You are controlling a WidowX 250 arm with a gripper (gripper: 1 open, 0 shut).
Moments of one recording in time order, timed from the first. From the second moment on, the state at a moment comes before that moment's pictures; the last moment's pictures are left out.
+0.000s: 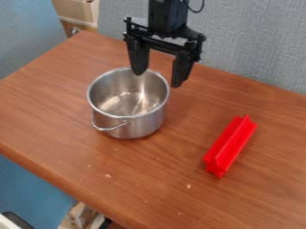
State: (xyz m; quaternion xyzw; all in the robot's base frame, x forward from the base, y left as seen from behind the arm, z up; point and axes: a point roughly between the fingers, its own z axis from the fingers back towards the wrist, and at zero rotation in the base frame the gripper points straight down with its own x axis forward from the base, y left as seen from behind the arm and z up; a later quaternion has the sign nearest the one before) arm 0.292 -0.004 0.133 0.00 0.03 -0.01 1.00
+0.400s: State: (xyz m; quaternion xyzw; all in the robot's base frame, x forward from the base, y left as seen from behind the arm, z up) arm 0.289 -0.004 0.113 0.00 0.07 0.00 1.00
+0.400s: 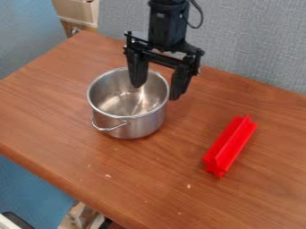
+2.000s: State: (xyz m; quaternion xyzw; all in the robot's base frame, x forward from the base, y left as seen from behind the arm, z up) arm 0.308 -0.124 0.043 0.07 0.03 -0.12 0.99
